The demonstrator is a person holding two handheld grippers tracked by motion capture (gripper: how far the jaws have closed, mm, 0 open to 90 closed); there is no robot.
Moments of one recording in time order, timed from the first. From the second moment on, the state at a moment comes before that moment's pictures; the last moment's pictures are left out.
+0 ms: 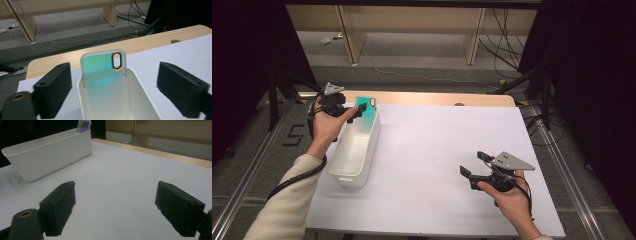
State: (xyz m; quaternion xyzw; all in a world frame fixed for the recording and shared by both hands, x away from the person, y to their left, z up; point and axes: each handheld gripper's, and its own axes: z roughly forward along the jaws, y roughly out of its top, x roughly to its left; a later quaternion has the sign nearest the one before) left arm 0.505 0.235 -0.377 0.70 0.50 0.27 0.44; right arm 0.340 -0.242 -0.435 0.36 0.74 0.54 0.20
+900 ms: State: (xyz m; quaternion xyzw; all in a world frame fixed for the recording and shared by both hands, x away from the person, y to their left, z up) left arm 0.465 0.225 -0.377 0.71 0.45 0.23 0.49; right arm 0.340 -0.243 -0.433 0.36 0.74 0.53 0.20
